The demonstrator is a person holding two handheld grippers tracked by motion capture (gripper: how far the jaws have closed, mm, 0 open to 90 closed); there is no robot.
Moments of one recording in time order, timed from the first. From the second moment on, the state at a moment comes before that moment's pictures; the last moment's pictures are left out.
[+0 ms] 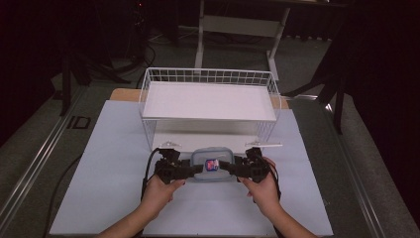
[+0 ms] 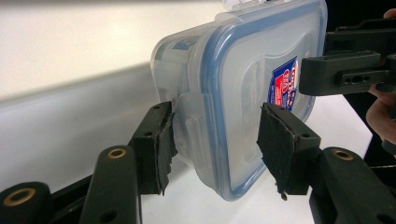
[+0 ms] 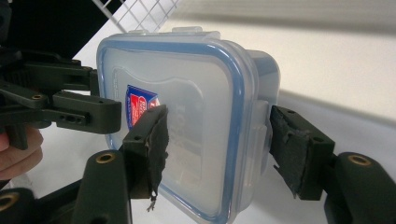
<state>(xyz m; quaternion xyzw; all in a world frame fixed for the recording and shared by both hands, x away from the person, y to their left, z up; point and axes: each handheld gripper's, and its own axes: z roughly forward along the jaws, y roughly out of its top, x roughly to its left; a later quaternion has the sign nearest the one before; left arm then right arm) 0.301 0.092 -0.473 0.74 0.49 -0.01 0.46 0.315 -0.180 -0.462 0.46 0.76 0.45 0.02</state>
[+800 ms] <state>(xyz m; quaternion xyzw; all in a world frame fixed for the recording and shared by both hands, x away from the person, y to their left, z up) 0.357 0.092 -0.489 0.74 0.50 0.00 0.46 0.369 -0.175 -0.481 0.50 0.73 0.47 0.01</state>
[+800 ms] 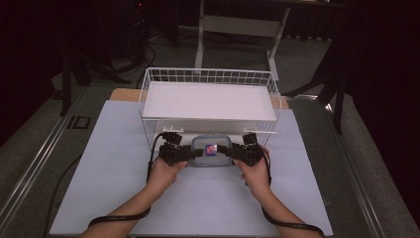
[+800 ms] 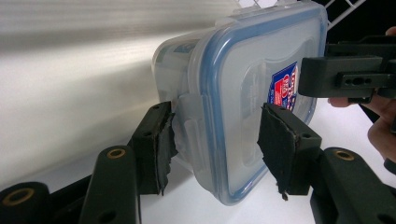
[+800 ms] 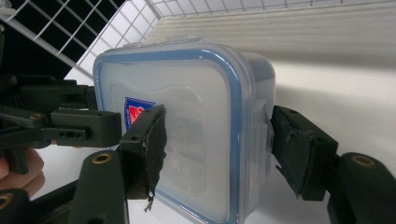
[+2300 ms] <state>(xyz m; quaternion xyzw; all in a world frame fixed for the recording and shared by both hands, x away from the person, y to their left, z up) 0.398 0.088 -0.512 0.74 0.47 0.05 0.48 0.401 -0.157 -0.497 0.52 0.73 0.43 0.09</state>
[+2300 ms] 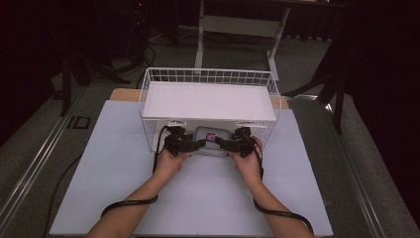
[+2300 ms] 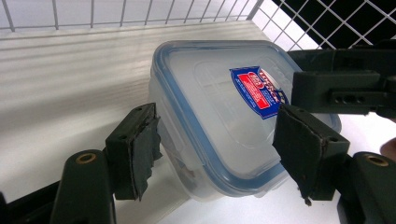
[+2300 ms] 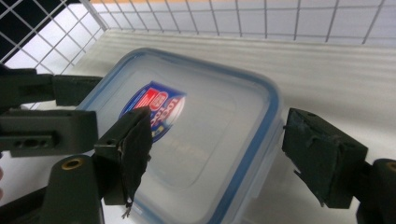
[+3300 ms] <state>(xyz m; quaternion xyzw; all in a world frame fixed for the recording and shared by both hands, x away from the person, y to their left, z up) 0.308 0.111 -0.487 0.75 0.37 0.09 0.54 0.328 -0.145 -0.478 0.41 0.77 0.45 0.19</state>
